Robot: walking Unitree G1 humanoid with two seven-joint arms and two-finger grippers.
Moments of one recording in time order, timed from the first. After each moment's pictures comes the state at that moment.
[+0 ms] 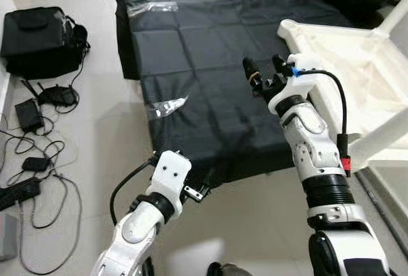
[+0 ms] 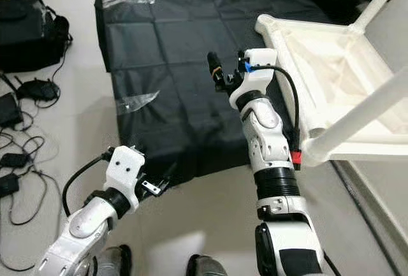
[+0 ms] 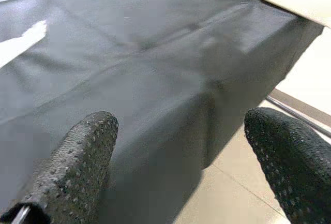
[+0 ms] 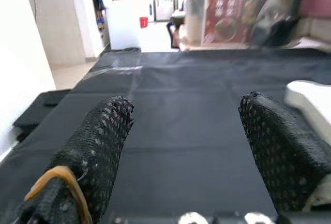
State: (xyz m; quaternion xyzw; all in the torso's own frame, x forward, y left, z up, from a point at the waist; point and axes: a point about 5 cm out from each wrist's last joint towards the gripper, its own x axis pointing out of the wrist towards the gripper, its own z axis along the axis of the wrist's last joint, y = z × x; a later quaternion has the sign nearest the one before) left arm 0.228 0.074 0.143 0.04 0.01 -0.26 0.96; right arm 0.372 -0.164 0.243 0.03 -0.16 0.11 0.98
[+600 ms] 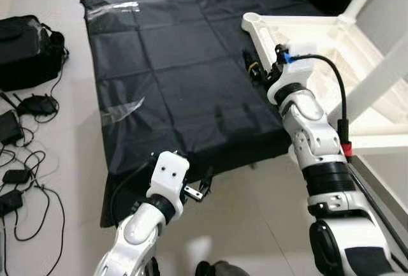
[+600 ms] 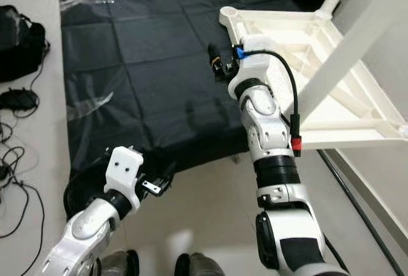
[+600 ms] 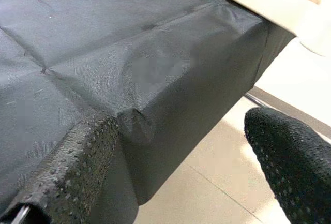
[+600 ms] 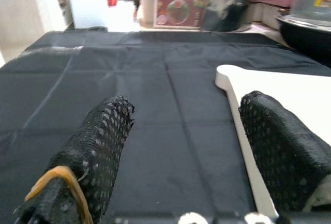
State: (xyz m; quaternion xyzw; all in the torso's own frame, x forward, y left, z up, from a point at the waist) left arm 0.228 0.075 0.142 0.01 0.01 -0.24 0.97; right arm 0.386 -0.144 0.256 -0.03 -0.10 0.11 0.99
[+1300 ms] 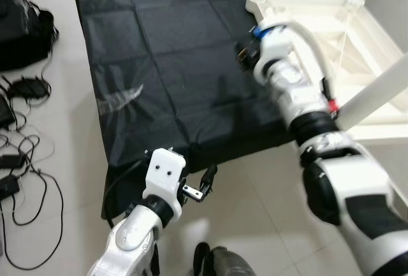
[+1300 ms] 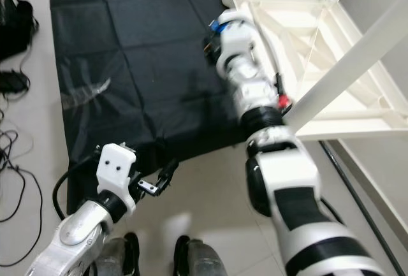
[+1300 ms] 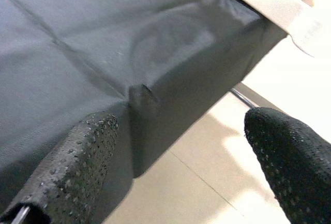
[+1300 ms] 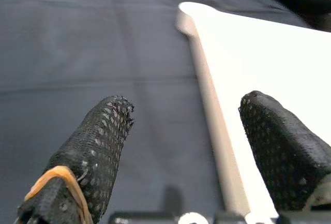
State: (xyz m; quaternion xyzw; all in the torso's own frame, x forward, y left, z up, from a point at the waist) left arm 0.205 0.075 0.166 -0.02 0.00 -0.25 0.97; right arm 0.426 -0.173 0.292 -0.08 -0.04 -0.03 1.00
